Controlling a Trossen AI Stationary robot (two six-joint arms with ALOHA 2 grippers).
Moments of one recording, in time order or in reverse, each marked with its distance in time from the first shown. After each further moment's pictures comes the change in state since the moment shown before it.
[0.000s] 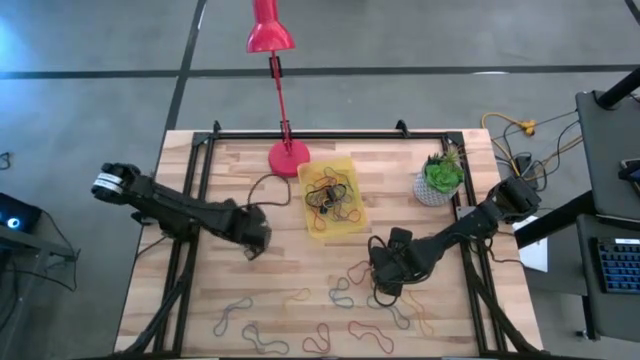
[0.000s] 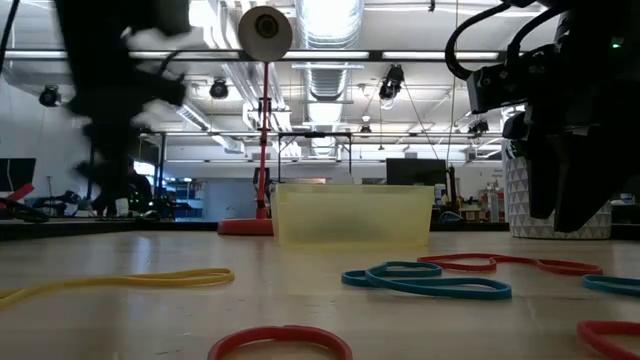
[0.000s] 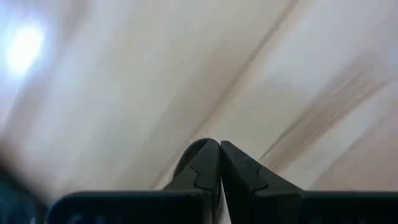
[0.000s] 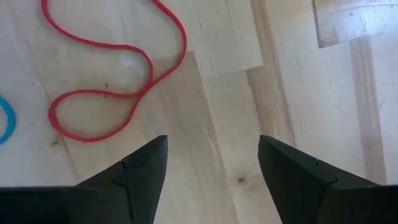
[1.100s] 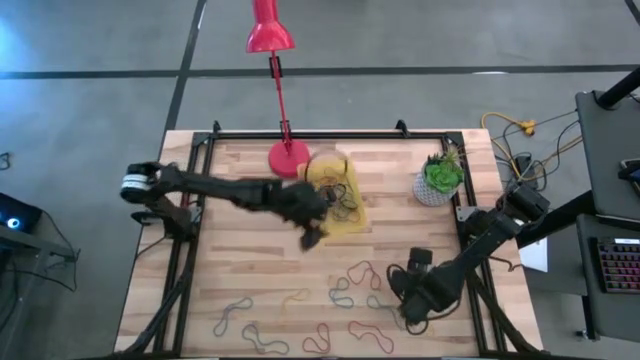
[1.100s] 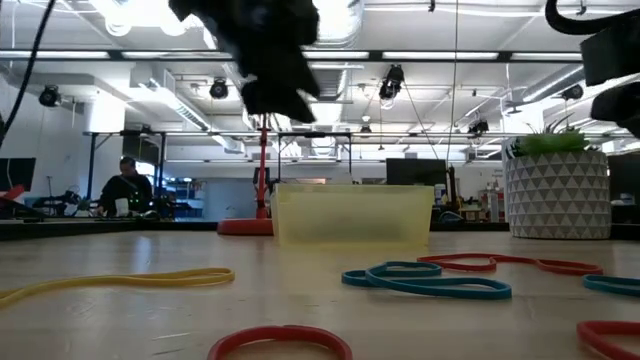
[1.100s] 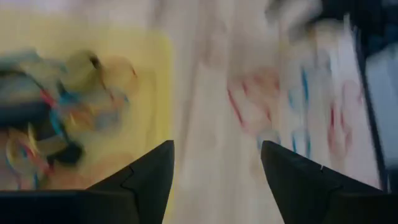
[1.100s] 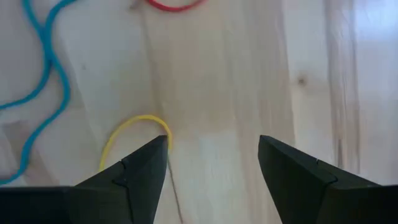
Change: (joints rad) left arm 0.213 0.209 0.302 0.641 0.403 0.561; right arm 0.266 -0.002 0.012 -0.113 -0.031 0.193
